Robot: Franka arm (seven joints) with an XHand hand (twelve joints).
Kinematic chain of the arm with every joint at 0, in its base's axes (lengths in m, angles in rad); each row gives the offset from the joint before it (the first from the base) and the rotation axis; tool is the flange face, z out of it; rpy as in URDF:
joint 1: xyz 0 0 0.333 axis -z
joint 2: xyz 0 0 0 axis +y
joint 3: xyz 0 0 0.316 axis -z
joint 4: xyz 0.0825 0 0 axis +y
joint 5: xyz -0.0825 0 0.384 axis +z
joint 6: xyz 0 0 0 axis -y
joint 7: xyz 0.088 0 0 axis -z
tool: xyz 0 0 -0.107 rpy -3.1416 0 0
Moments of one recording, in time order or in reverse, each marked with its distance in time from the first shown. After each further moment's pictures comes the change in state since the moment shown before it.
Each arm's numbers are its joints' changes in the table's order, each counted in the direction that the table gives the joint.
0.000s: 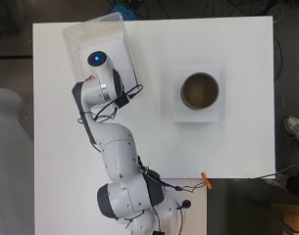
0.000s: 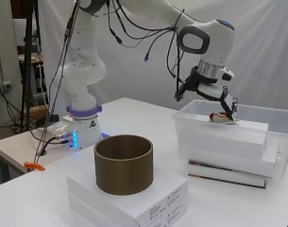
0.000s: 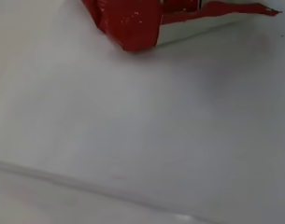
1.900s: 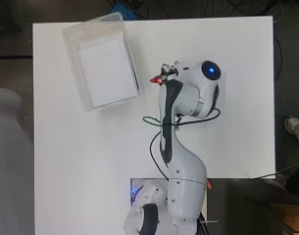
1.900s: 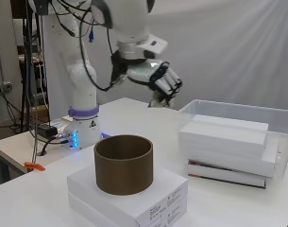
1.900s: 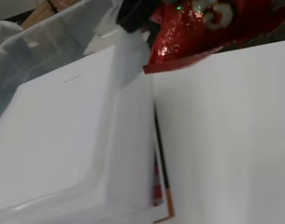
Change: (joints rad) arm -0.947 -0.414 1.468 -0.027 0.050 -0.210 -0.206
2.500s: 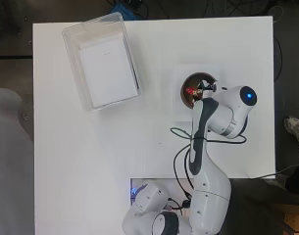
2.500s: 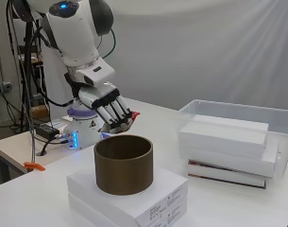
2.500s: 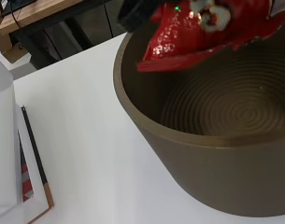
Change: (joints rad) arm 0.143 -0.129 0.113 0.096 -0.160 0.079 0.191
